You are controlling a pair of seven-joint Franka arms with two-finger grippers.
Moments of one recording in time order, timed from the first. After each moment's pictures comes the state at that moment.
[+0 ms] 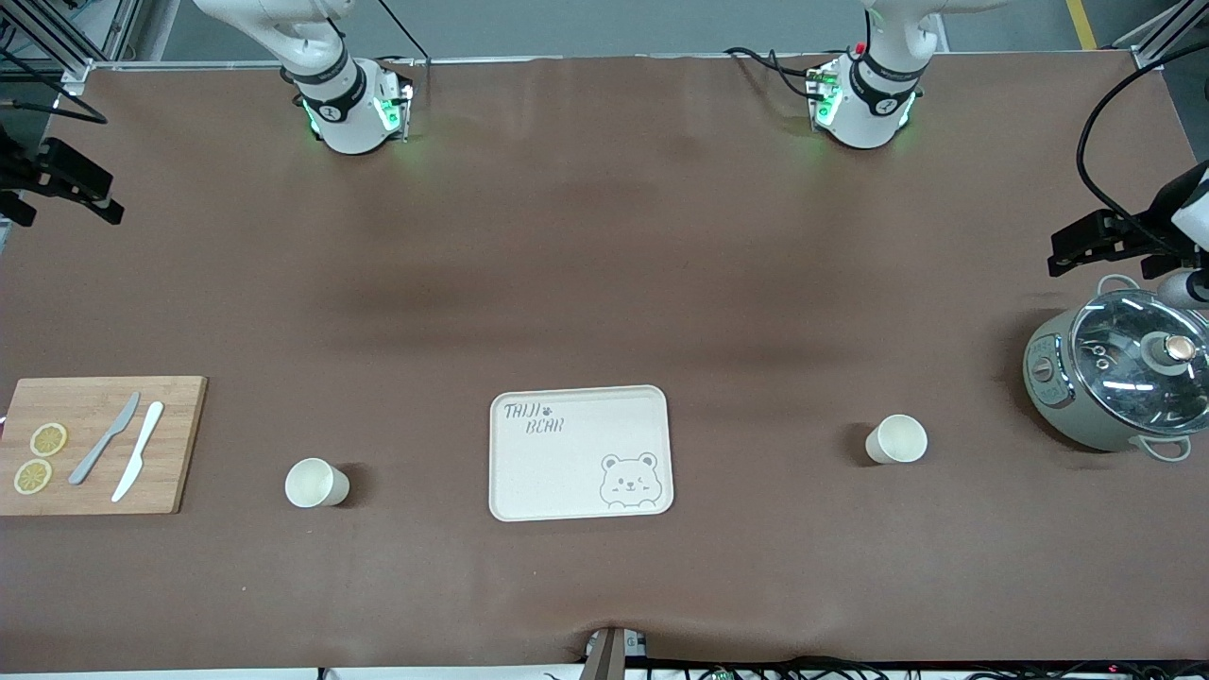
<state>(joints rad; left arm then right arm) 0.01 0.17 -0.06 -1.30 0.04 1.41 0.01 -0.03 -0.14 -0.02 -1.66 0.02 1.57 -0.05</state>
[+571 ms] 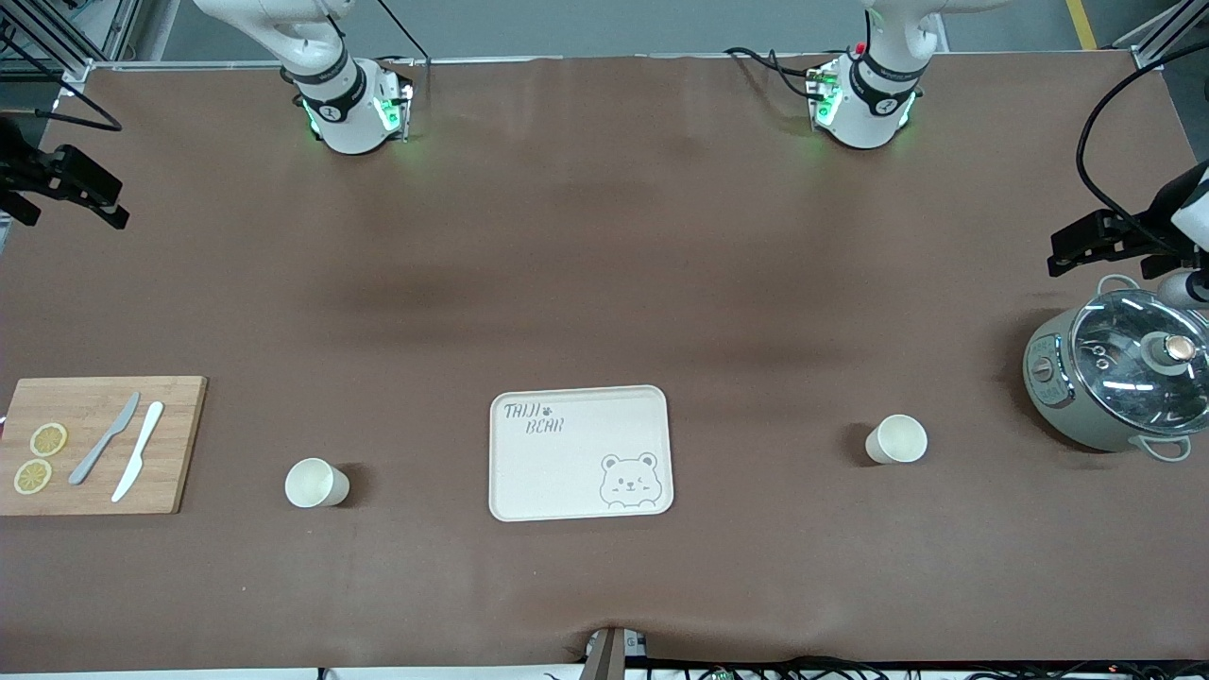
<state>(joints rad) 0.01 0.17 -0.06 -1.30 0.04 1.41 0.01 -0.03 -0.16 -0.01 -1.68 -0.04 1.61 0.01</state>
